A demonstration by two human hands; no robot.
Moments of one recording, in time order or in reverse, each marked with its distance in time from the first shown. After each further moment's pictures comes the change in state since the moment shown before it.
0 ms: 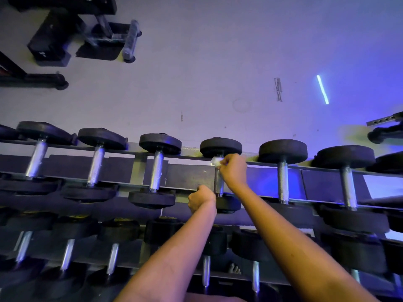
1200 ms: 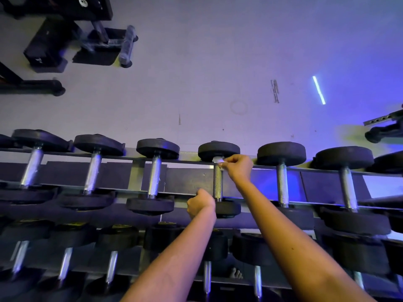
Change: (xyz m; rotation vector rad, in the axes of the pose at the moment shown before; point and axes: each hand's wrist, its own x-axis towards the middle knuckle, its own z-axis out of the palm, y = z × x) left_hand 0.001 -0.001 0.001 0.004 0.005 0.008; right_hand 0.023 0.013 -0.003 0.325 0.087 0.100
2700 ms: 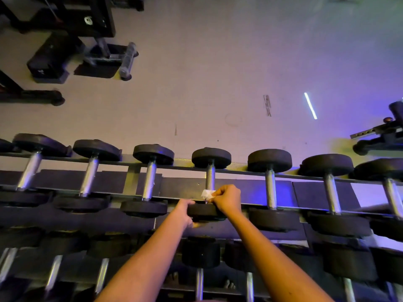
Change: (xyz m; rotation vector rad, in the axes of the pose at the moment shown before) left_hand 0.039 0.000 -0.025 -0.059 -0.443 -0.290; right_hand -0.058 0.040 -0.004 -0.221 -0.168 0.058
